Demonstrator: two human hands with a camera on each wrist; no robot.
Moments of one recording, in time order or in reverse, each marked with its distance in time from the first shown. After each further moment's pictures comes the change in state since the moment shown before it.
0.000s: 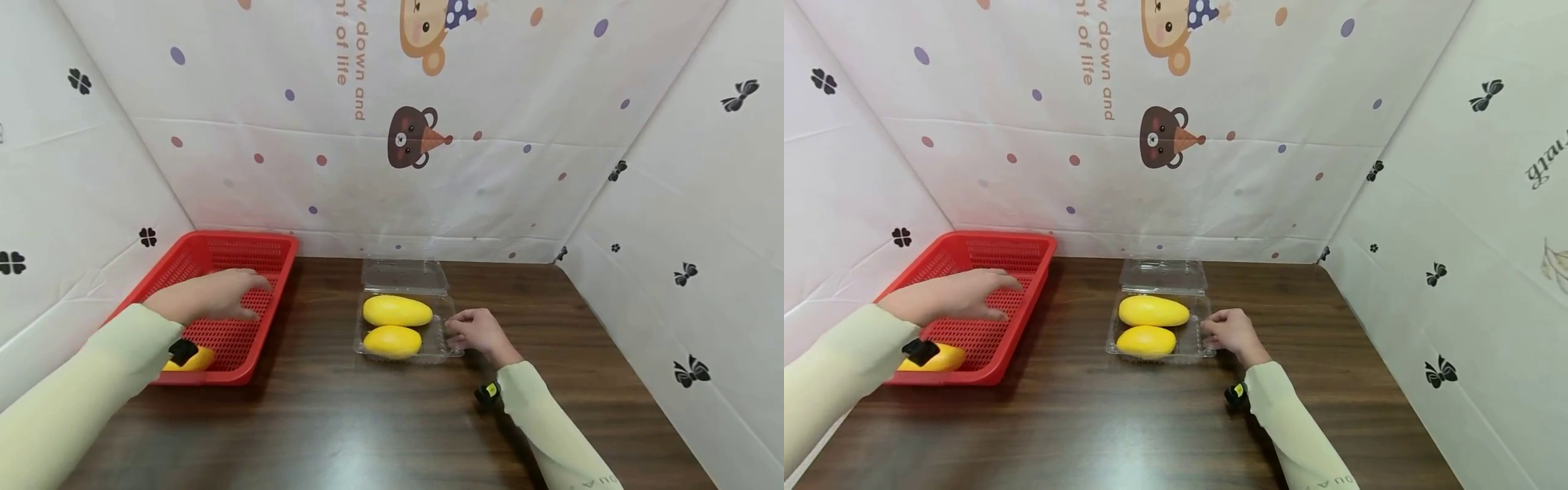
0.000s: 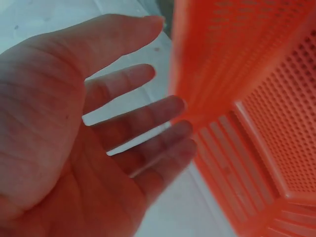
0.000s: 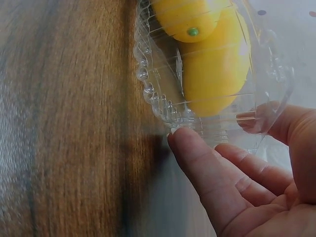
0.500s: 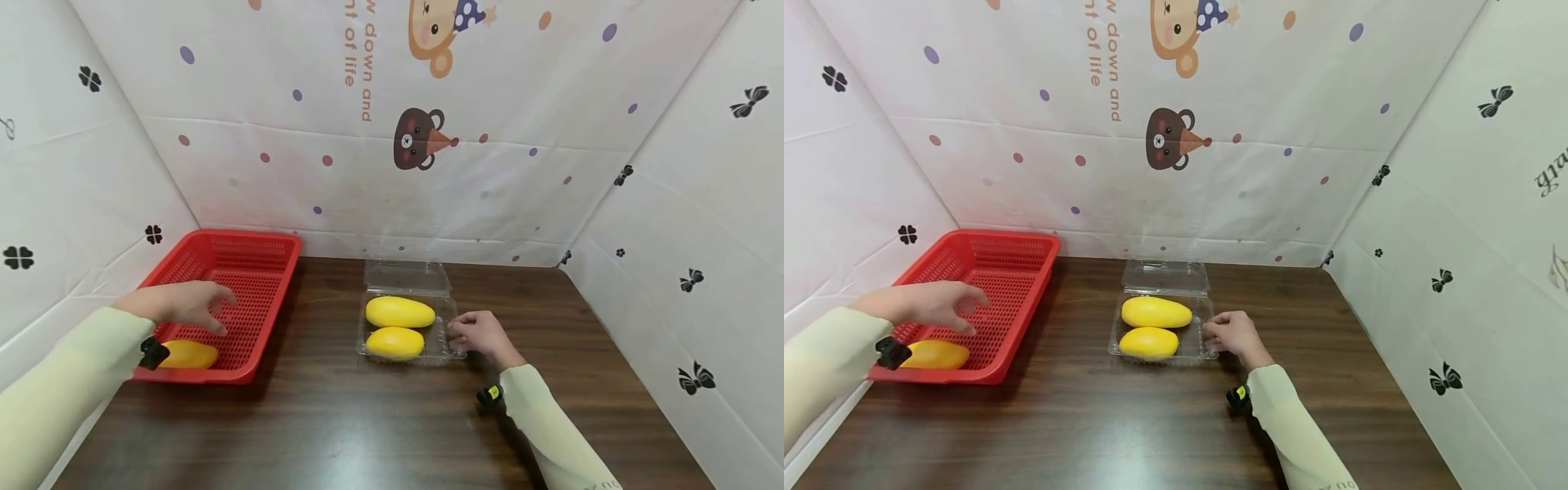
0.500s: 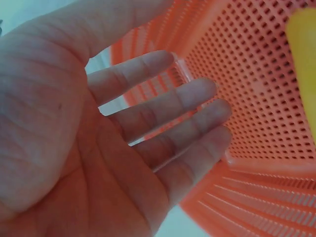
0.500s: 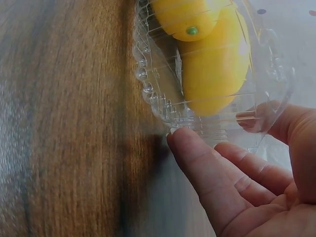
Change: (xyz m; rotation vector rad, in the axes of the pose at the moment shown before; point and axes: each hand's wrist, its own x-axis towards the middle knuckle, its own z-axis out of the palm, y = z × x) left_hand -0.026 -0.061 0.012 -0.179 -0.189 -0.139; right_hand -0.001 -0.004 0.002 -0.013 0.009 0.020
